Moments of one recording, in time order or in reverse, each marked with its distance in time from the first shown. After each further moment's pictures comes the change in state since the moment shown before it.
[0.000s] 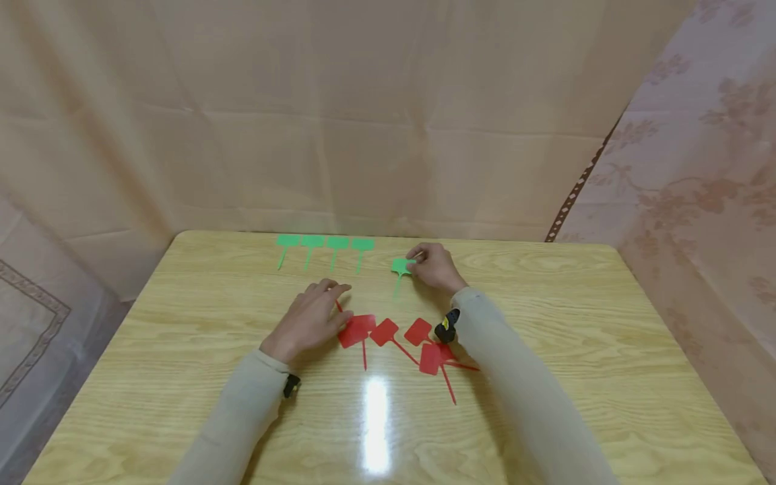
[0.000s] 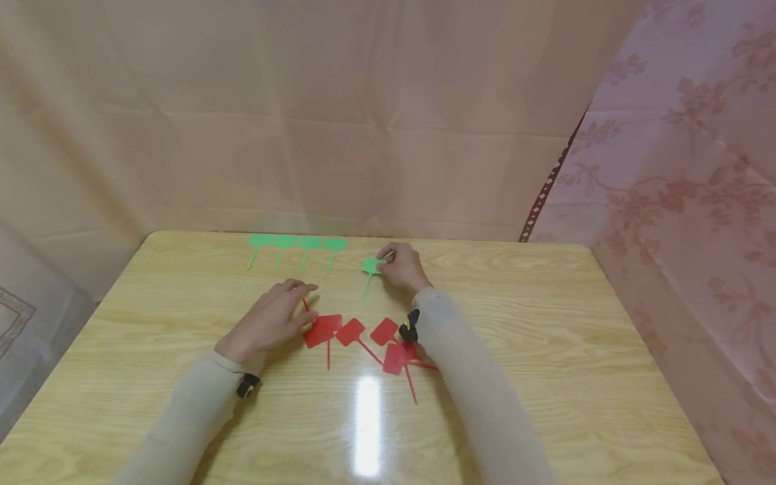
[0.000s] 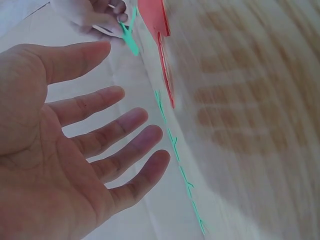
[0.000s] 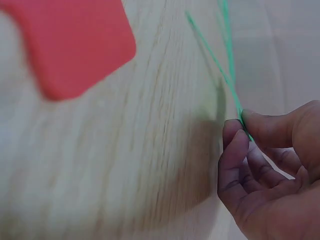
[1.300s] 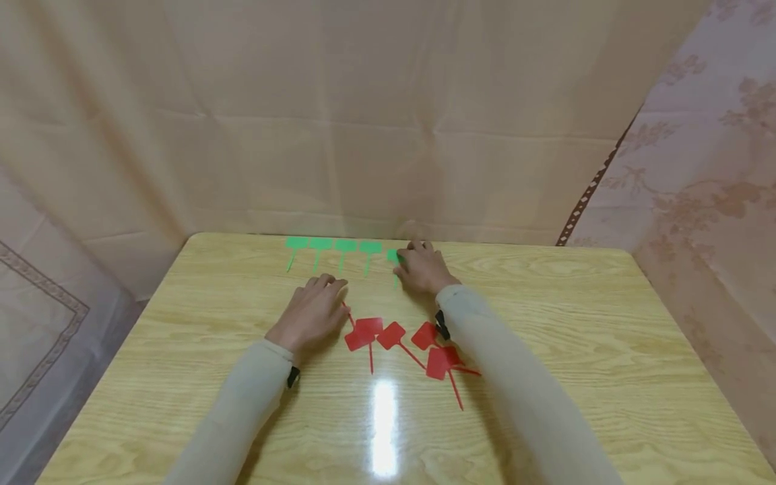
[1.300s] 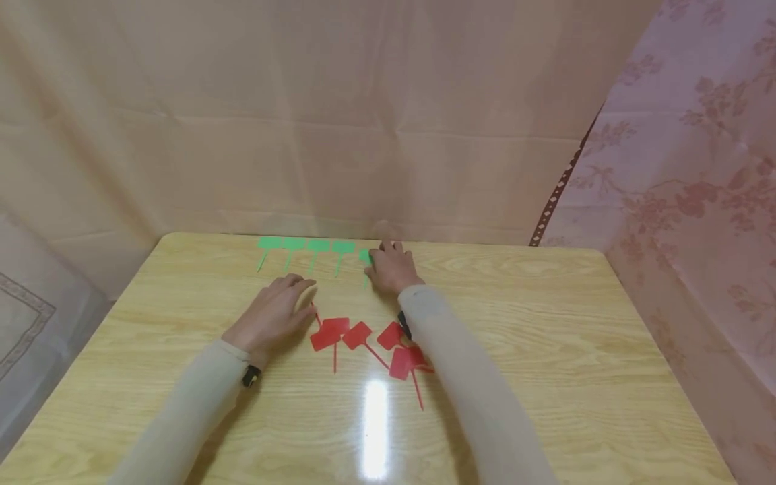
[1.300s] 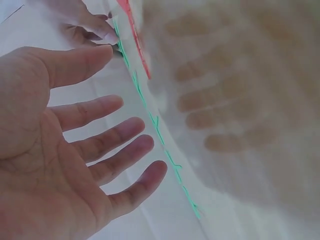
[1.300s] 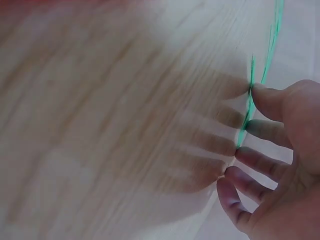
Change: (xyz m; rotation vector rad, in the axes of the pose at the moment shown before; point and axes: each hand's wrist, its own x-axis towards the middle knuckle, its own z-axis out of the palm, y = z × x) left_hand 0.004 -0.015 -0.004 0.108 0.019 -0.050; right_hand 0.017 -0.019 0.027 -0.688 -0.140 -0.193
